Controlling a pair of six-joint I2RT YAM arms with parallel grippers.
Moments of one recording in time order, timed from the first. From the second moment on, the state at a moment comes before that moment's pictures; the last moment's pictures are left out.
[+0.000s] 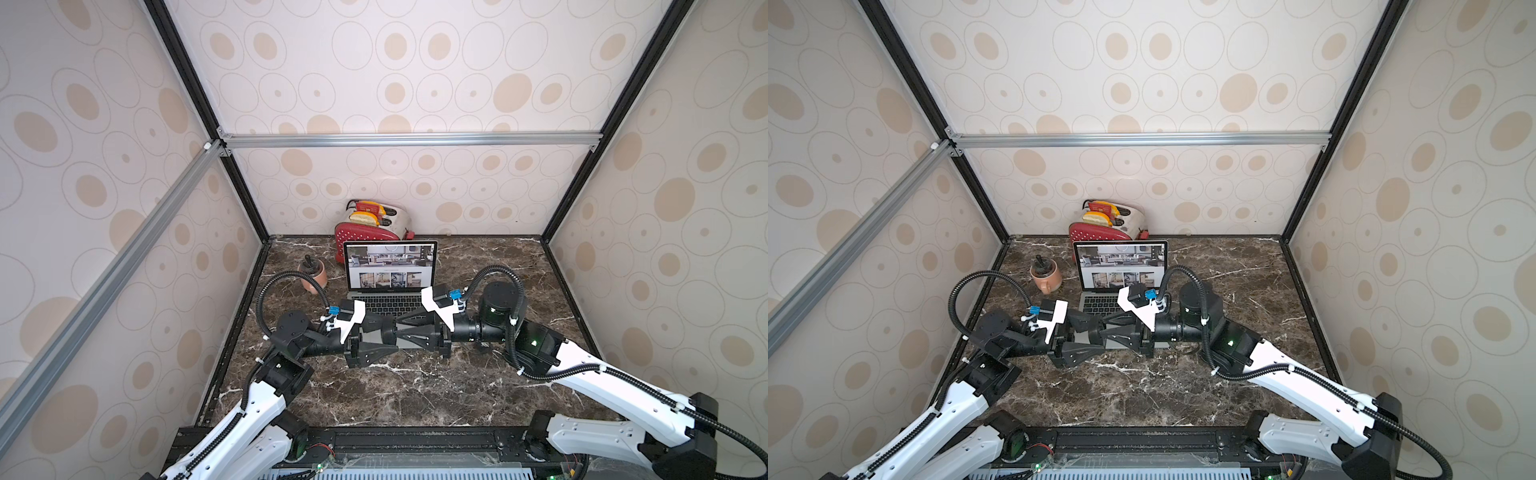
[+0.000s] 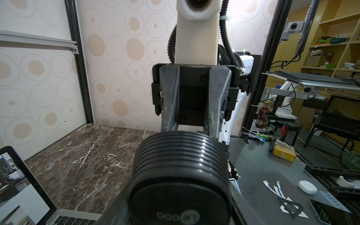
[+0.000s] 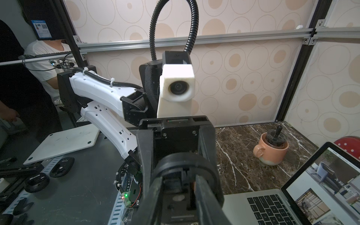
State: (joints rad) left arm -0.50 0.77 0.56 0.34 1.00 -0.18; right arm 1.01 1.09 1.02 -0.01 -0.60 -0.02
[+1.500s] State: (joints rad) left arm -0.50 0.74 0.56 0.28 0.95 -0.11; right arm 0.97 1.08 1.21 -0.25 -0.51 0.34
